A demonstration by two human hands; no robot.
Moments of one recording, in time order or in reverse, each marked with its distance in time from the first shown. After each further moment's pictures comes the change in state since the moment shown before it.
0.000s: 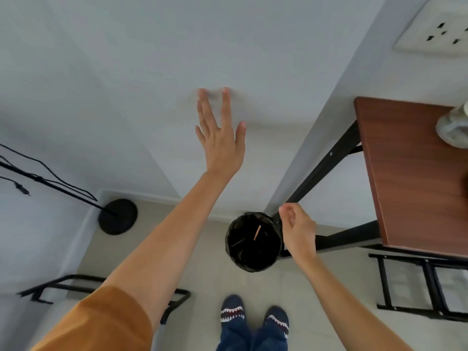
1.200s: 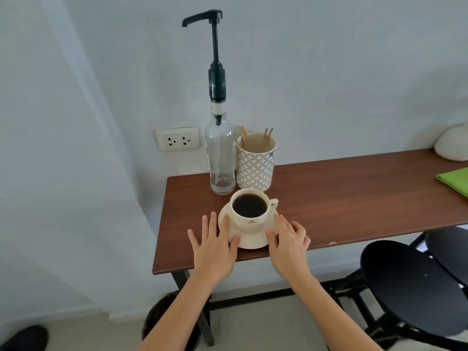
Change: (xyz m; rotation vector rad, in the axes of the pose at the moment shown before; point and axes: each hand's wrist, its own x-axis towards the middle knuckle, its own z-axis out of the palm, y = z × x) left_hand -0.195 0.341 0.112 0.361 -0.613 0.138; right_hand -0.021 0.097 -0.370 -0.298 0.348 -0.125
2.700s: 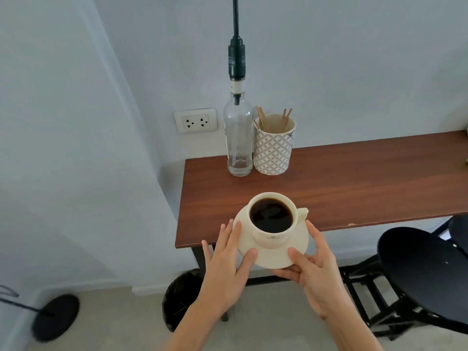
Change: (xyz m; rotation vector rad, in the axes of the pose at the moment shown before) left_hand -0.082 -0.017 0.001 -0.391 0.005 0.101; right_hand -0.087 -0.003 -0.027 1.164 -0.258 0.317
